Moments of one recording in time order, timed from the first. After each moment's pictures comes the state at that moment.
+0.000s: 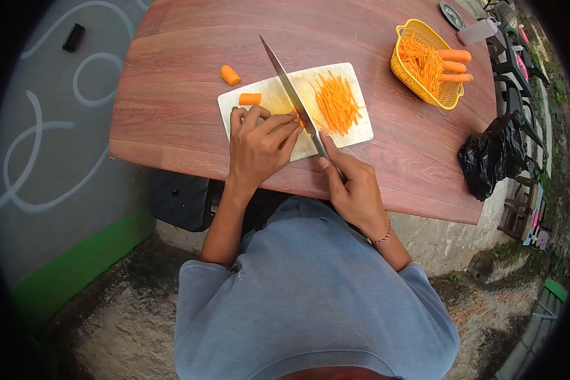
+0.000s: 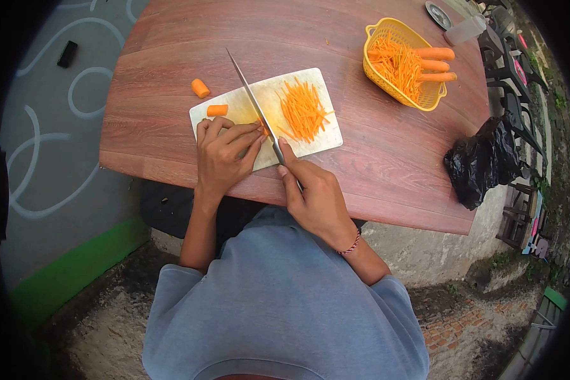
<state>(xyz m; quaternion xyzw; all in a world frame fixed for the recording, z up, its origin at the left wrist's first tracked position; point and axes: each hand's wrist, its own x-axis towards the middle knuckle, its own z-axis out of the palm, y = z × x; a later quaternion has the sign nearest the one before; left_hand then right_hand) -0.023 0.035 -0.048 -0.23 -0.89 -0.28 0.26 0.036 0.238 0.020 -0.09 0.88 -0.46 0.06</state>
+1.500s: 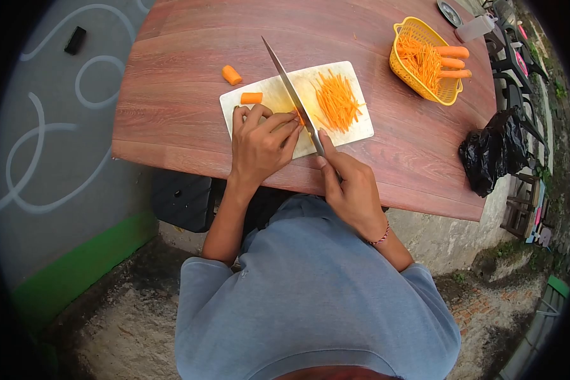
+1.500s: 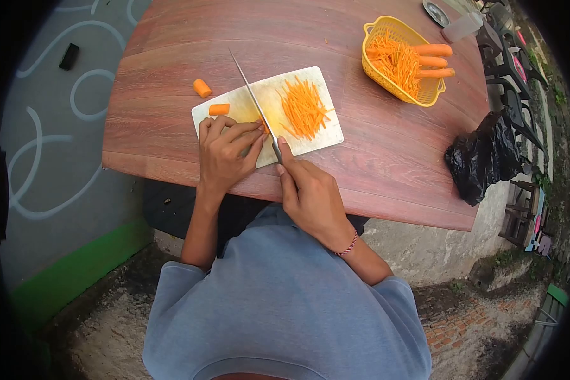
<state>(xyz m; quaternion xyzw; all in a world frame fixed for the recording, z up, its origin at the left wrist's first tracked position) -0.024 0.034 -0.049 -0.24 -0.89 -0.28 0.27 0.043 0.229 0.014 -0.11 0.89 -0.45 0.01</state>
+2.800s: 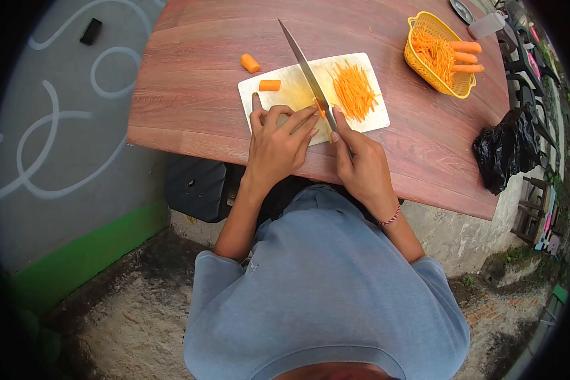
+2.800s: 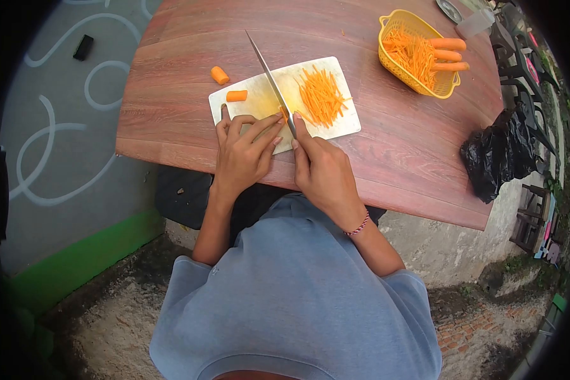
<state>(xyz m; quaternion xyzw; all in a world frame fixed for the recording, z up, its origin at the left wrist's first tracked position) 0.007 0.030 -0.052 -0.24 -0.92 -0.24 0.20 0.031 0.223 0.001 -0.11 0.90 -0.42 -0.02</state>
